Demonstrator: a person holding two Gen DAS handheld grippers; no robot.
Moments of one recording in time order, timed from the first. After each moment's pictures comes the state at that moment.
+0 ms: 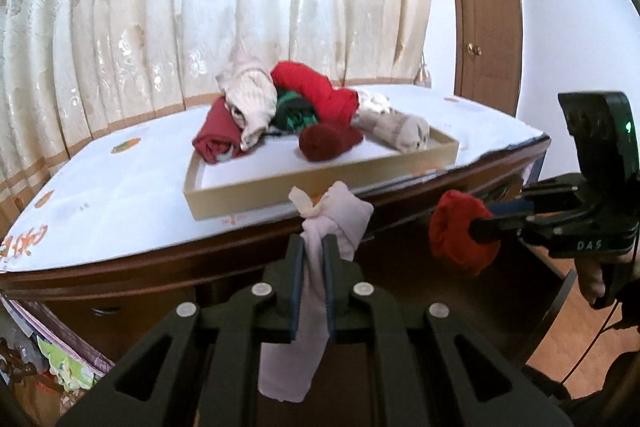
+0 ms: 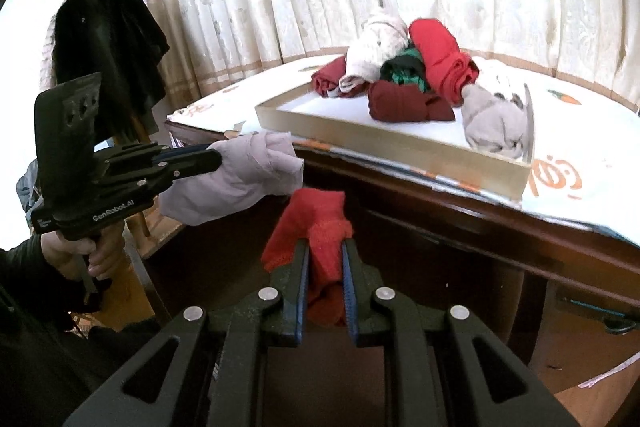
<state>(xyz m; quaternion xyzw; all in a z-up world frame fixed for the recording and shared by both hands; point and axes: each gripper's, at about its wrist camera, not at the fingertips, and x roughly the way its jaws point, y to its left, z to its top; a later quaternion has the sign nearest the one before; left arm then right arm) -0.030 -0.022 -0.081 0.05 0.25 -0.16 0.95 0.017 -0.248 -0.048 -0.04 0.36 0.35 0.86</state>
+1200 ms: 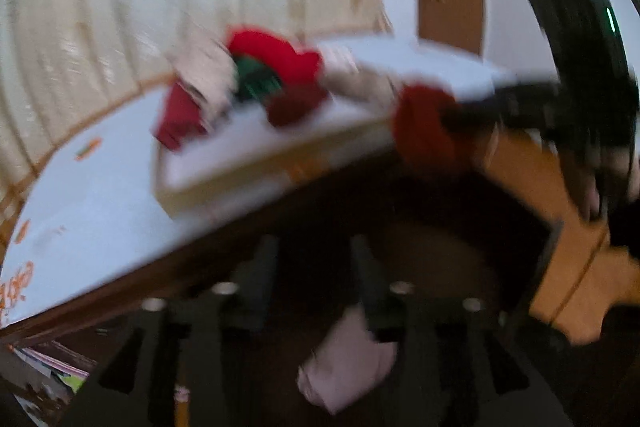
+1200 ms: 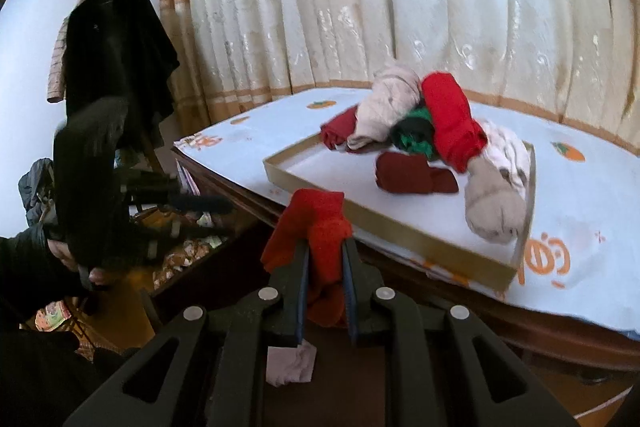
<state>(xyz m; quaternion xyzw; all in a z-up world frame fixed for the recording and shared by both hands) -0.005 -0.031 -0.089 0.14 0.36 -0.24 0.89 0.040 -0.236 -0.007 -0.05 0.32 0.36 0.87</state>
